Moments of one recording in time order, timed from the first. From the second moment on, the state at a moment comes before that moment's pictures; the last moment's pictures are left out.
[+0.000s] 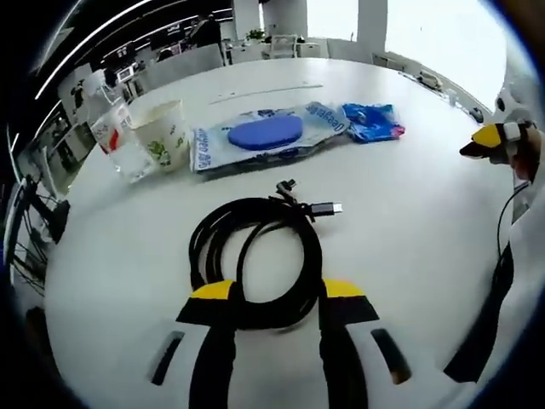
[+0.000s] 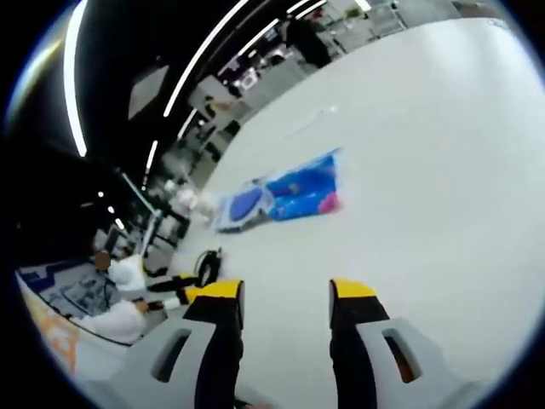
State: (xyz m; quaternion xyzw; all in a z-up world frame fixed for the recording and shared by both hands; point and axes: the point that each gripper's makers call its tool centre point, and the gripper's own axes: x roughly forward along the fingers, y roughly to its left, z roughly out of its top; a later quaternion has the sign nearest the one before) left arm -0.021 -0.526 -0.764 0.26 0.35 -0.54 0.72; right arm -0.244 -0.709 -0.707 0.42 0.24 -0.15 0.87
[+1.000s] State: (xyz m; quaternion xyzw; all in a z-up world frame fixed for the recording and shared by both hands) left arm -0.025 -0.525 -0.765 0.25 0.33 -0.55 0.73; right arm -0.050 -0.596 -0.732 0.28 0.40 0.08 0.87
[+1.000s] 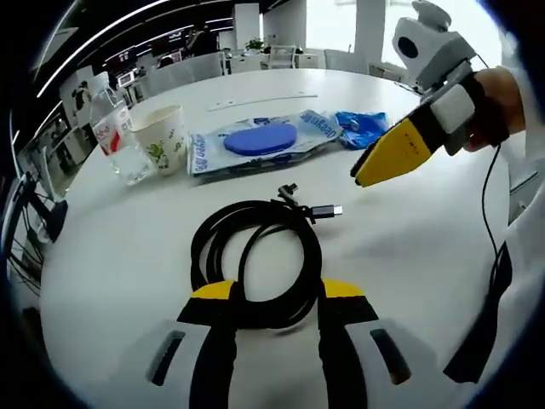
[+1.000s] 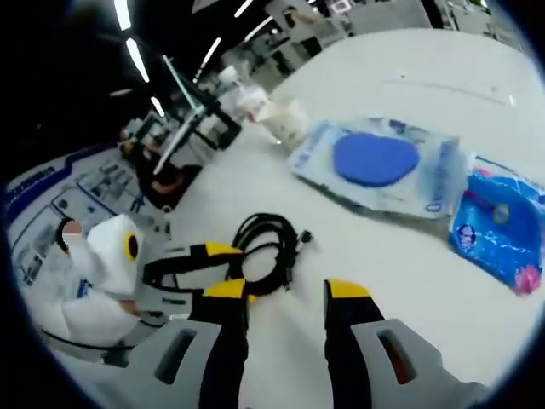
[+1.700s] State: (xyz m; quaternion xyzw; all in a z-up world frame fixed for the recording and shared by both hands) left arm -0.024 -0.529 -0.771 0.22 0.33 -0.54 0.74; right arm -0.013 -0.578 -0.773 0.20 0.47 0.07 0.86
